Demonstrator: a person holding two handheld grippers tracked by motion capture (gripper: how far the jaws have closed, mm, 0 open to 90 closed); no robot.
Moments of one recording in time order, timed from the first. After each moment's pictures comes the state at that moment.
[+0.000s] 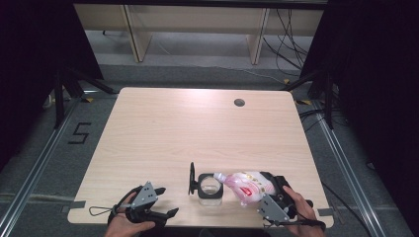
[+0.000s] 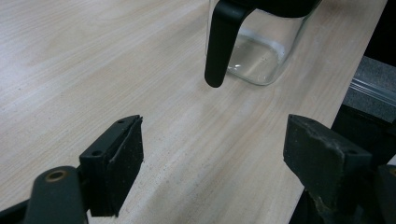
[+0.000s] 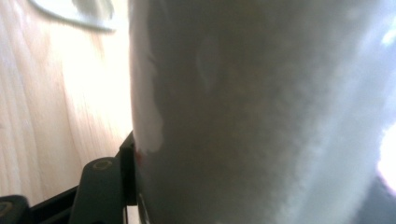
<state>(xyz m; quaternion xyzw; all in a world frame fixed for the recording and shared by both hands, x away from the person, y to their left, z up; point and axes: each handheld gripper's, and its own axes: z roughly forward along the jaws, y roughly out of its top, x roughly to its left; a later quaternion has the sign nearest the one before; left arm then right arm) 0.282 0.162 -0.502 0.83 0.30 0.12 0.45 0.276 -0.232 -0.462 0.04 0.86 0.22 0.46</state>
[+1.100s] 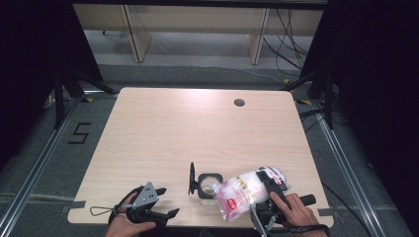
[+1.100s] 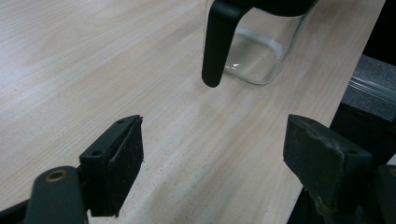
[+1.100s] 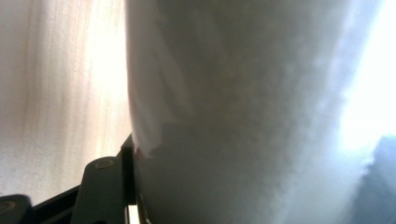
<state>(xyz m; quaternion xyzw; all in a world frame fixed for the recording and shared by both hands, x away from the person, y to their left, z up) 0.281 0.160 -0.502 0.83 0.30 0.11 0.45 0.267 -0.208 -0.457 -0.13 0.82 0.03 0.55</state>
